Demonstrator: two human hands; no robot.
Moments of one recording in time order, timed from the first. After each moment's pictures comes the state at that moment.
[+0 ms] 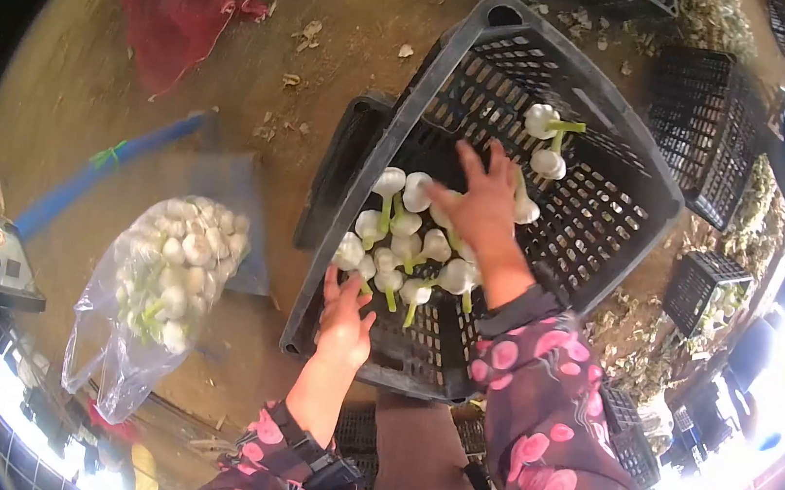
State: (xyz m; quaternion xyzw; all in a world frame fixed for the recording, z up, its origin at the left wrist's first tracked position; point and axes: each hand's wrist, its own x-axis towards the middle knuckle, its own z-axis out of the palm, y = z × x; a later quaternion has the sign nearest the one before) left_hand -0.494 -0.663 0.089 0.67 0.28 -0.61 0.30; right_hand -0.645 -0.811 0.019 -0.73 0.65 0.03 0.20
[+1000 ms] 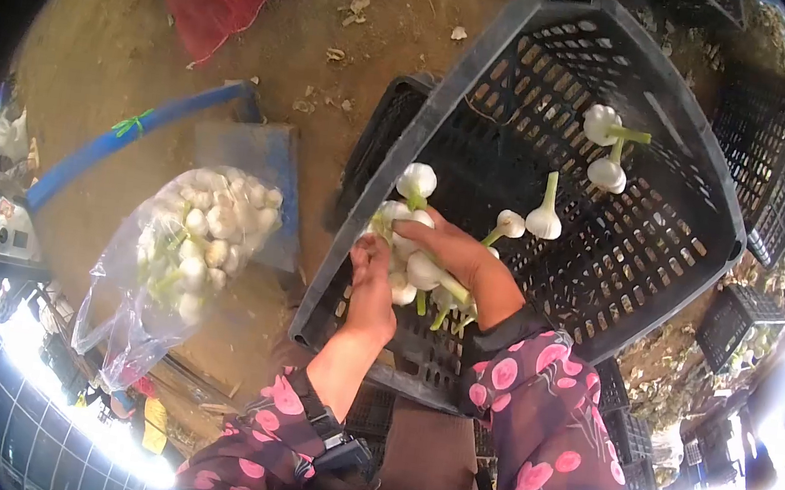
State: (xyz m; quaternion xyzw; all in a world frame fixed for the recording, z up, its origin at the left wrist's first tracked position) left_hand -0.508 -0.663 0.042 0.73 0.12 -0.54 0.40; right_hand -0.614 -0.753 -0.018 -0.19 0.43 0.04 0.88
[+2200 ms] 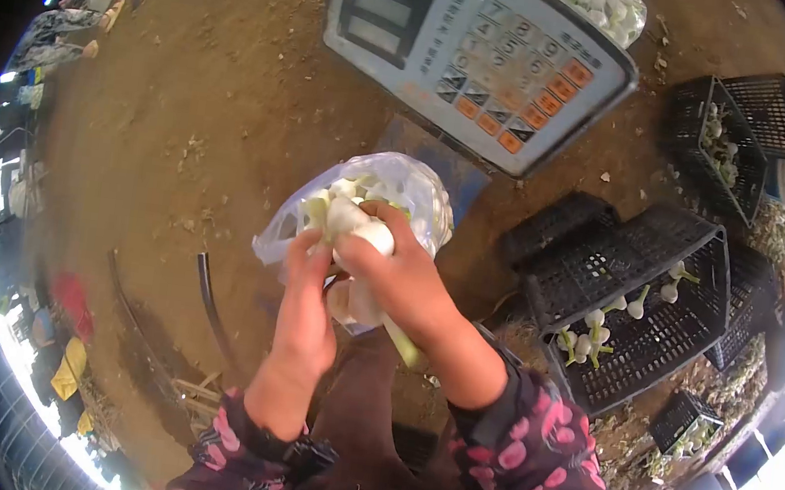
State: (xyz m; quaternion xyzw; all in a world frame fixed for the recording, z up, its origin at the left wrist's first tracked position) left_hand -0.145 -0.525 0.283 0.64 0.12 -0.46 0.61; right_hand -0.217 -0.632 0.267 -0.38 0.41 0.01 0.83
